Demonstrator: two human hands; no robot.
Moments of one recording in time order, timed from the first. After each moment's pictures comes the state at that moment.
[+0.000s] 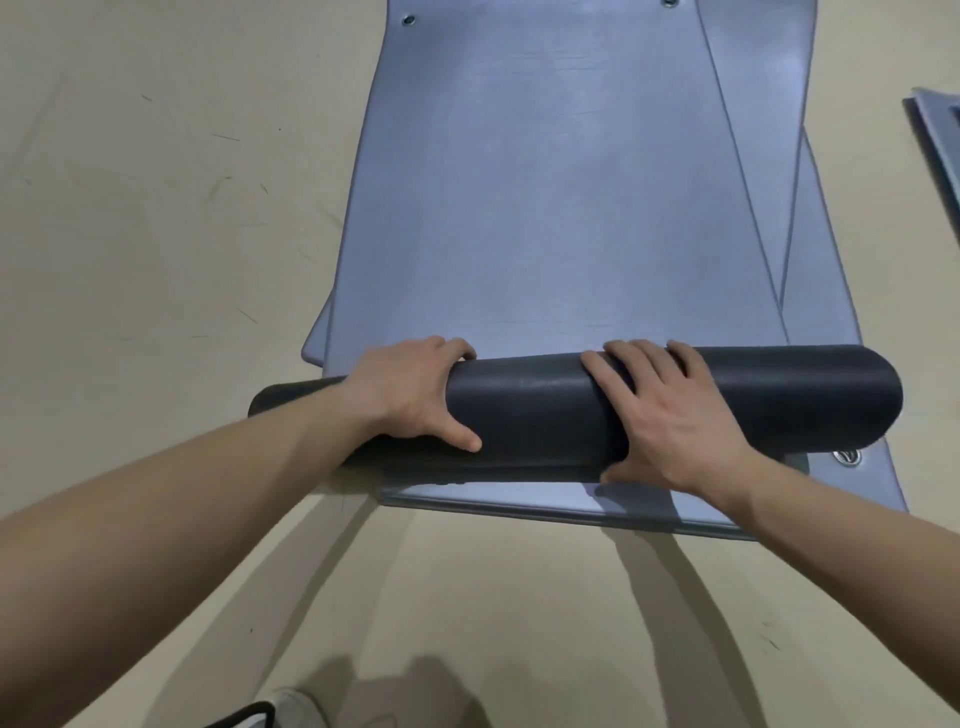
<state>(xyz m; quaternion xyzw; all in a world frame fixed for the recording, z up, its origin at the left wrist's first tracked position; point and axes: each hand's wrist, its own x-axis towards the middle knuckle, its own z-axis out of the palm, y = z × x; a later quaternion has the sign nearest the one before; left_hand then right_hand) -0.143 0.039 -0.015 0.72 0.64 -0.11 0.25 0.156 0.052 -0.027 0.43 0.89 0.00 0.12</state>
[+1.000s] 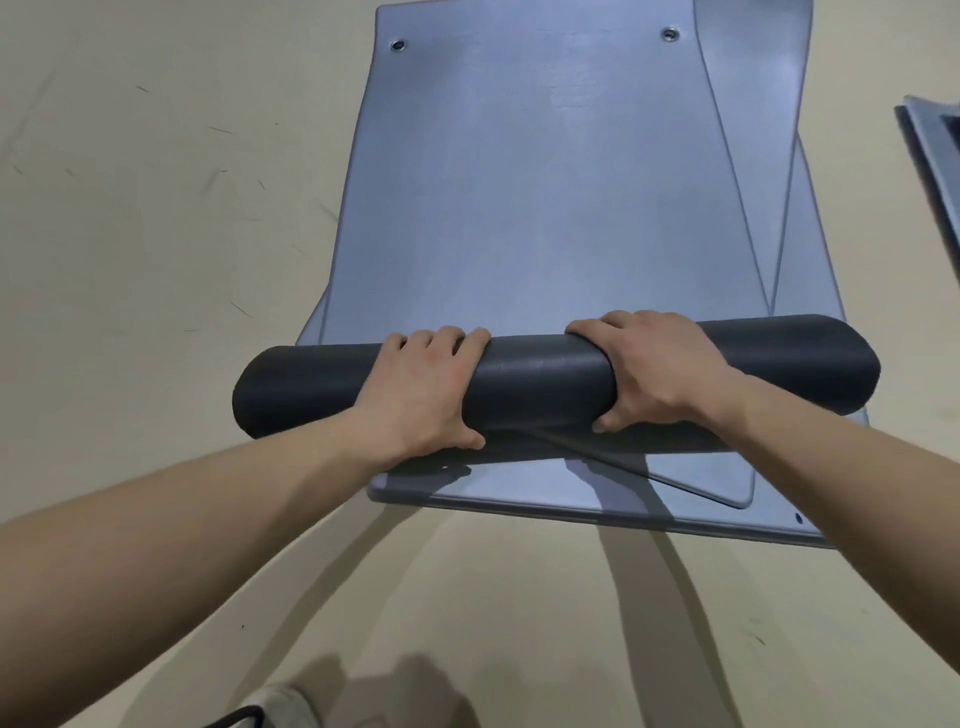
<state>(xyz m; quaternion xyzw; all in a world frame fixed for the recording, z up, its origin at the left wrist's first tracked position) -0.124 0.029 -0.012 0.76 0.62 -0.12 0.12 0.127 0.099 0.013 0.42 0.88 -0.10 0.18</state>
